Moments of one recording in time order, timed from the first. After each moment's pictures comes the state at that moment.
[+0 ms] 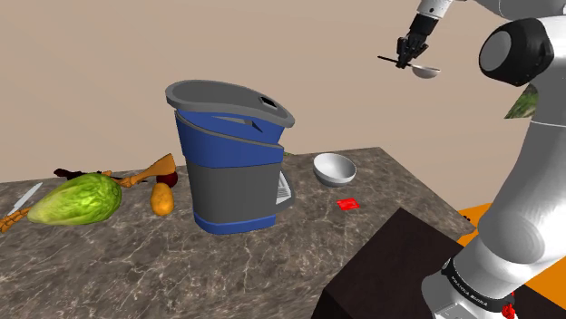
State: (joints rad) arm -0.37 0.32 -0.46 -1.15 0.27 1.51 -0.34
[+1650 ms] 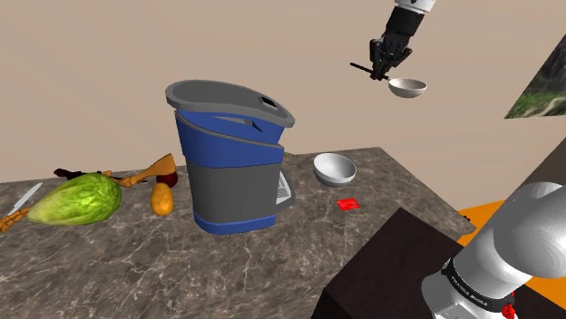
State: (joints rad) arm -0.06 -0.39 -0.14 -1.95 0.02 1.70 0.24
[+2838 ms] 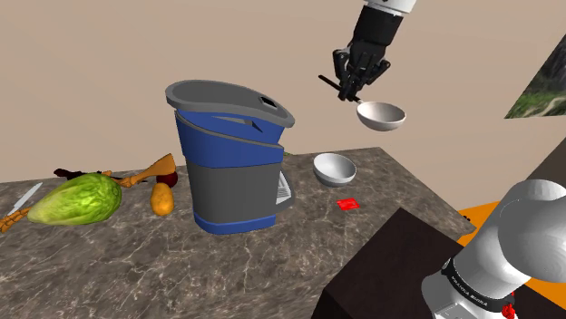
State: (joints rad) arm 0.06 -0.52 0.18 -2.09 0.10 1.72 0.65
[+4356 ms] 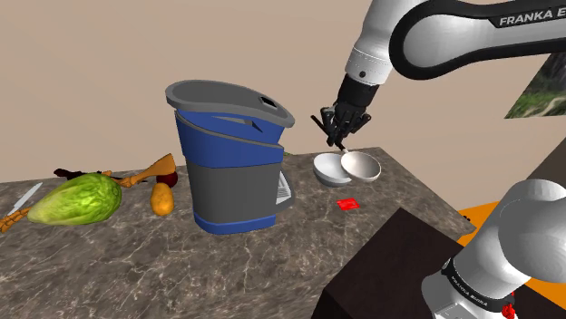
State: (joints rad) arm 0.07 -0.54 0.20 -2.41 0.12 2.03 0.64
